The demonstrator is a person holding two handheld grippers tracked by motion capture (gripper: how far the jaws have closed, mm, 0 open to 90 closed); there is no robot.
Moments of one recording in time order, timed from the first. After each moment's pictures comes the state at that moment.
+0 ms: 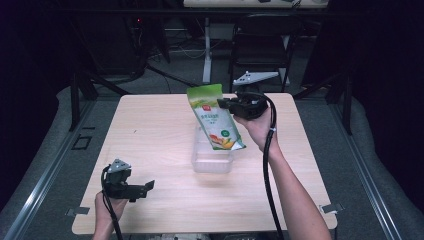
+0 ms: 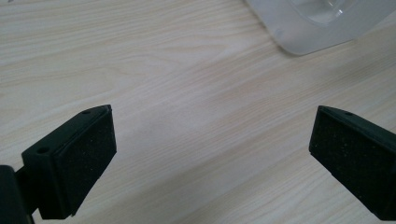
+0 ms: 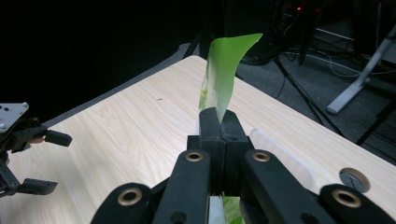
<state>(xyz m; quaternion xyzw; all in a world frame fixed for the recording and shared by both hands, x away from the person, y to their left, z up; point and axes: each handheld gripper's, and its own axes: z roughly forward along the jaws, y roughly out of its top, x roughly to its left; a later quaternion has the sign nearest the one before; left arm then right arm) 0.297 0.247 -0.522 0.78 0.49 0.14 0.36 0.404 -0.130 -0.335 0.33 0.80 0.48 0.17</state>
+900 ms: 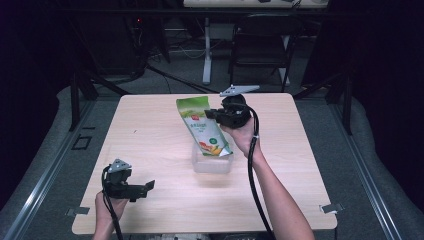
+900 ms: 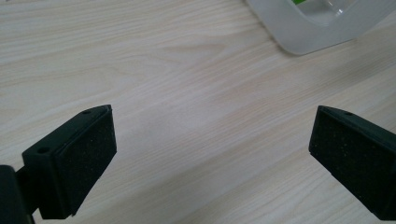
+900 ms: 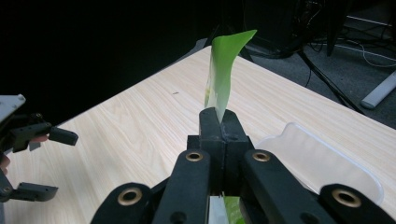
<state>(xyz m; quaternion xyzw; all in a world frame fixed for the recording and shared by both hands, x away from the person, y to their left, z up) 0.298 0.246 -0.522 0.78 0.49 0.13 0.36 0.422 -0.103 -0.386 0.33 0.80 0.50 0.12</state>
